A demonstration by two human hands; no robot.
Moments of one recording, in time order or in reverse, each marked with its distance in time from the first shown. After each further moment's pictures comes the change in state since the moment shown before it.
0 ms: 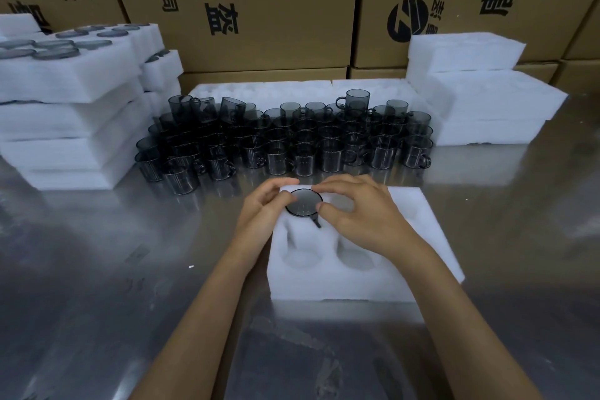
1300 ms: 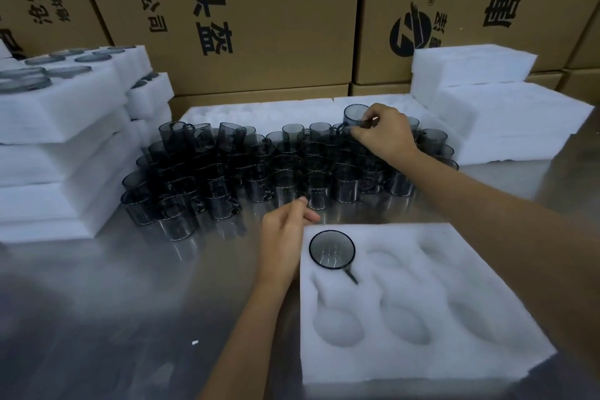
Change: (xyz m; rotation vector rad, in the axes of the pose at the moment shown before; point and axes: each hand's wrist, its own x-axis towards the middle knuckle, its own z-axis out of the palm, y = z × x) left_hand 0.059 -0.015 0.010 0.038 0.170 -0.004; right_hand 0.201 0.072 -0.029 0.063 0.418 0.146
